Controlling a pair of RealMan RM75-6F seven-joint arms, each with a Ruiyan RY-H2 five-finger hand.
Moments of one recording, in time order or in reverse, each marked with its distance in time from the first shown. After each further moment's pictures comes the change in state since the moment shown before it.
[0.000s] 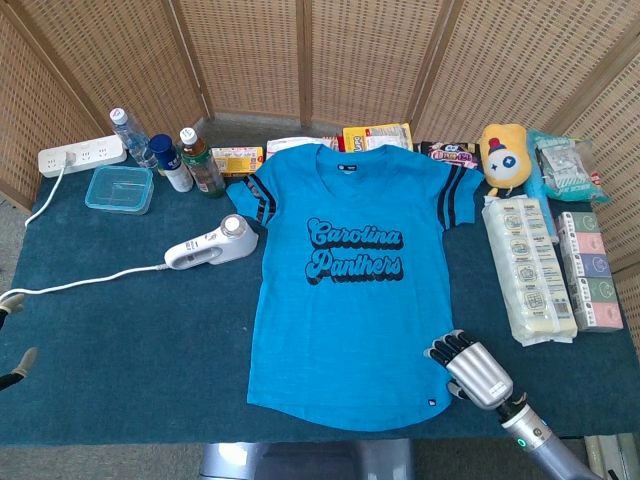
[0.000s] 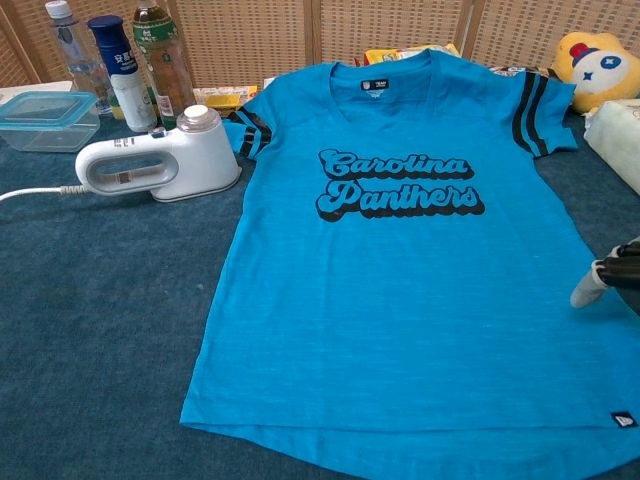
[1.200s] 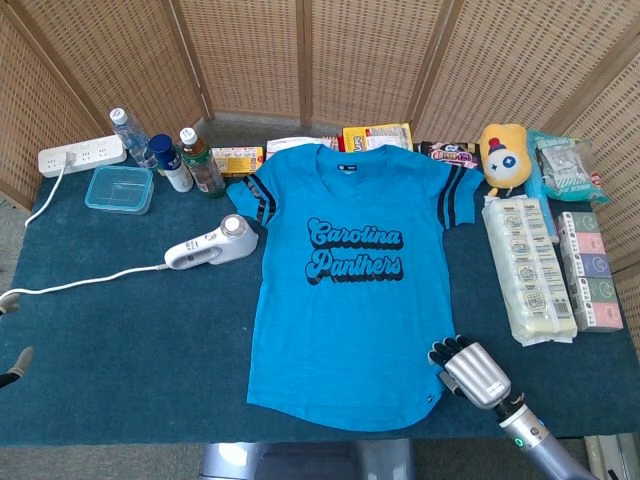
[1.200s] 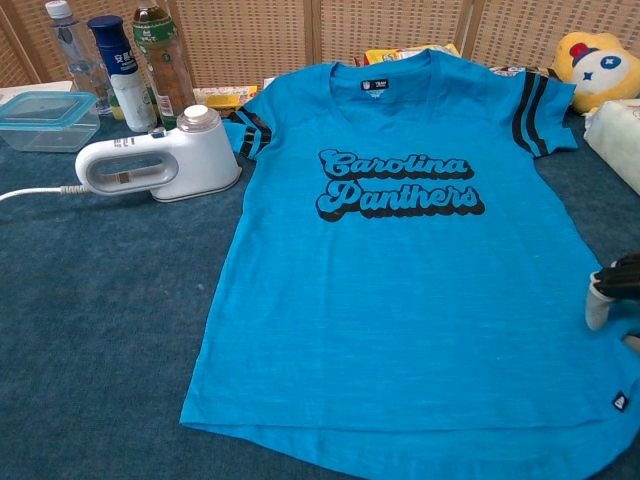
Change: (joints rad) left arm 0.001 -0.006 -0.002 0.025 -0.001 0.002 -0.041; right arm 0.004 0.003 -0.016 -0.024 0.027 -0.024 0.001
